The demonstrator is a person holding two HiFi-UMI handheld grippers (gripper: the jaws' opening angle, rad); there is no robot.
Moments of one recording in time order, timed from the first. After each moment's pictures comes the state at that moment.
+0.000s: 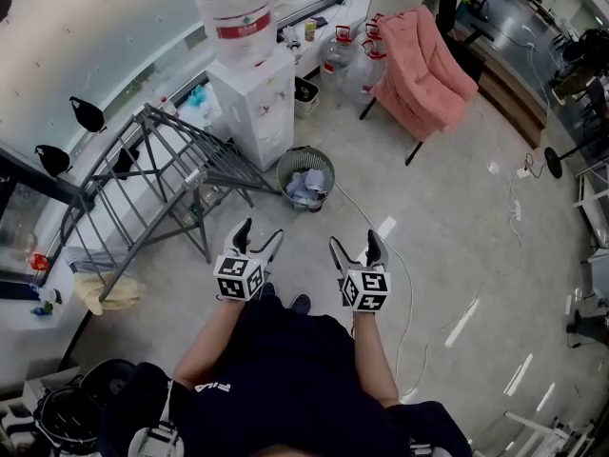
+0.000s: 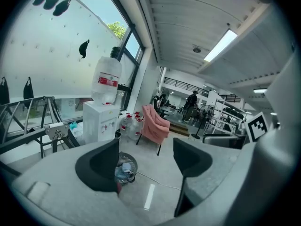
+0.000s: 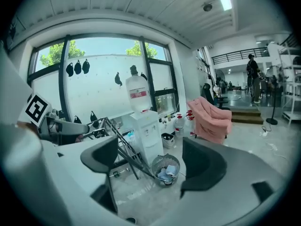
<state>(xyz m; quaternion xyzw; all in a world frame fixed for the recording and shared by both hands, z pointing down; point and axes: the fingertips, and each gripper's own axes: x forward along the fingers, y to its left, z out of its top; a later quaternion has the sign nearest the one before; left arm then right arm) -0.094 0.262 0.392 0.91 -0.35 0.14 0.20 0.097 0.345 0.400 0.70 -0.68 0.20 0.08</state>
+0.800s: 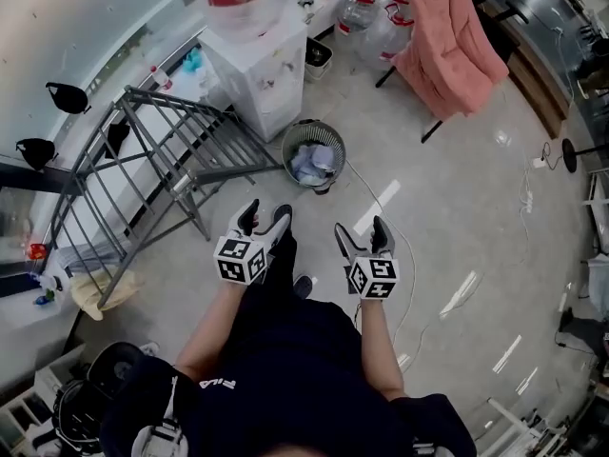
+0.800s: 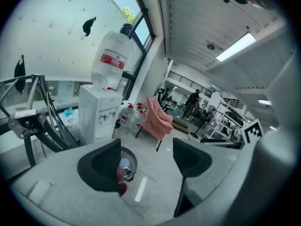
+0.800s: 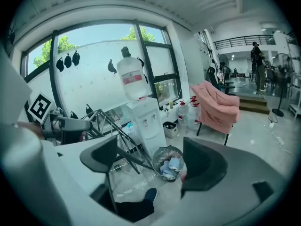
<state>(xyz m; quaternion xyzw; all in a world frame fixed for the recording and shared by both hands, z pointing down) -0.055 0.152 0.461 0.89 -0.33 0.16 0.26 0.131 0.236 0.474 0.67 -0.68 0.27 0.10</state>
